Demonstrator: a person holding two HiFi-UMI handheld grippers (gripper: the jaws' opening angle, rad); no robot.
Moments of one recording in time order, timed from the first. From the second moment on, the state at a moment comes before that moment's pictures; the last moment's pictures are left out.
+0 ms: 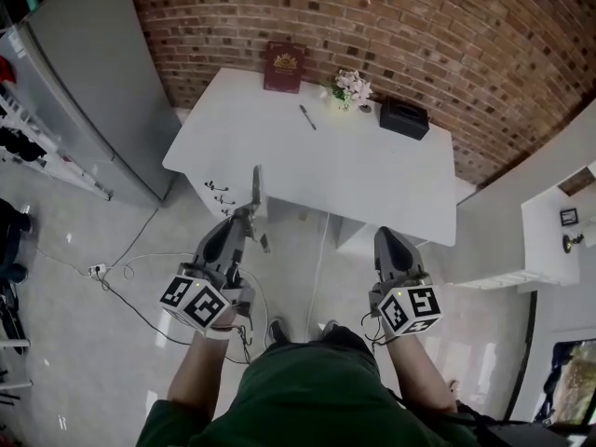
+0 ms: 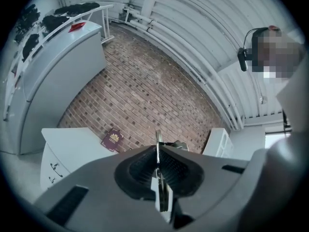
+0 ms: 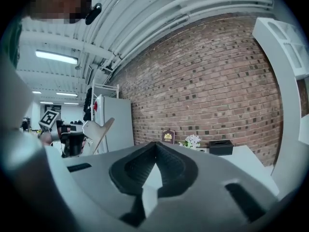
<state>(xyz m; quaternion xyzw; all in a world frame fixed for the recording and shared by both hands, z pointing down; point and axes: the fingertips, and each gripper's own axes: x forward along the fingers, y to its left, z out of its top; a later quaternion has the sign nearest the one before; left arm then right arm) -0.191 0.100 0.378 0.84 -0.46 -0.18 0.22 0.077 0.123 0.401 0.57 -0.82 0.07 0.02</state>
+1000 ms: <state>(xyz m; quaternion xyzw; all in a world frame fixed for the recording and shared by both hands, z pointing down) -0.090 -0.001 0.370 0.81 -0.53 -0.15 0.19 0.143 -0.036 0.416 0.47 -0.88 0.10 -0.01</state>
